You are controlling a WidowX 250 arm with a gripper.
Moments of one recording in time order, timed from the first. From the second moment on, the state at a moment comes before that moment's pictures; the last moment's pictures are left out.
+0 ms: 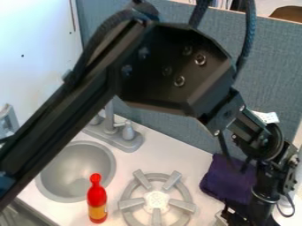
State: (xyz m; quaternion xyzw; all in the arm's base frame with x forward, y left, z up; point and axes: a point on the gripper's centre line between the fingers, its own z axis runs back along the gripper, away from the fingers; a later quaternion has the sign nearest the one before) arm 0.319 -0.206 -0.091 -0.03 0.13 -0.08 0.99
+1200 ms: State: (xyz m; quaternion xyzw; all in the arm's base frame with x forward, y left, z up) arm 0.282 -0.053 -0.049 0.03 0.14 -0.02 0.99
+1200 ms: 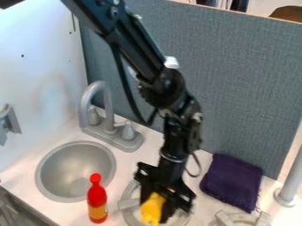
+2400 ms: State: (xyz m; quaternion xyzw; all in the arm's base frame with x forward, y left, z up) arm 0.329 -0.031 -0.084 0.06 0.15 -0.02 0.99
